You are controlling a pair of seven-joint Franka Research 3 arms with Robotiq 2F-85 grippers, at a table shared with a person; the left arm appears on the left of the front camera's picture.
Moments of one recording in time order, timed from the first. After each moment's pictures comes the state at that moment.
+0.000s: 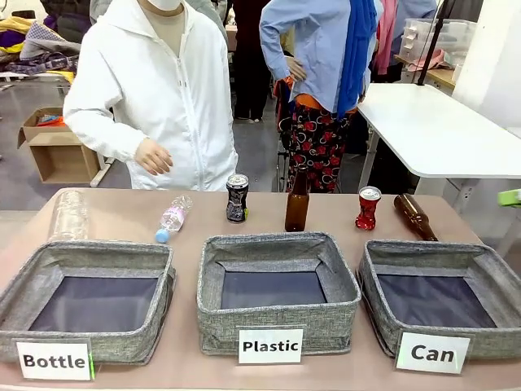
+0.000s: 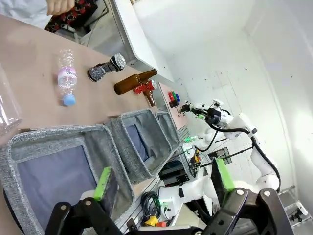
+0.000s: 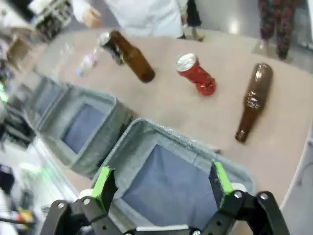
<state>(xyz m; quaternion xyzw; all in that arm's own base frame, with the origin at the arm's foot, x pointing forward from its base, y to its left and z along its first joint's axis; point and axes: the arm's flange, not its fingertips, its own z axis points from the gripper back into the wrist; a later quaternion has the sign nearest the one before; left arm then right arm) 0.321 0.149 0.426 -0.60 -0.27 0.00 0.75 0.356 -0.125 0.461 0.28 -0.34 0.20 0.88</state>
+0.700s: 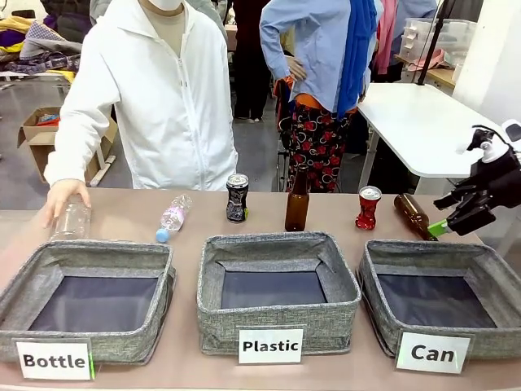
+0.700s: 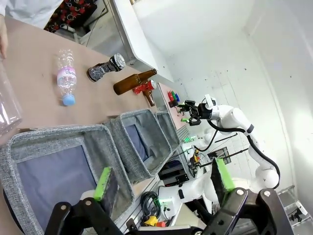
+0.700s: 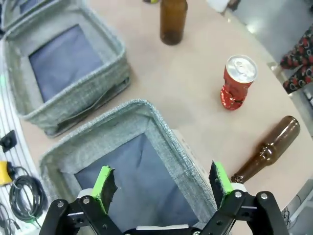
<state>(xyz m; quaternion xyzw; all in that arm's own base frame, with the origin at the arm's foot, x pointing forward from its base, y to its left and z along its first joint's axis) 0.321 0.149 0.426 -0.60 -0.27 0.00 0.75 0.401 -0.033 0.431 0.15 -0.28 0.45 0.83</state>
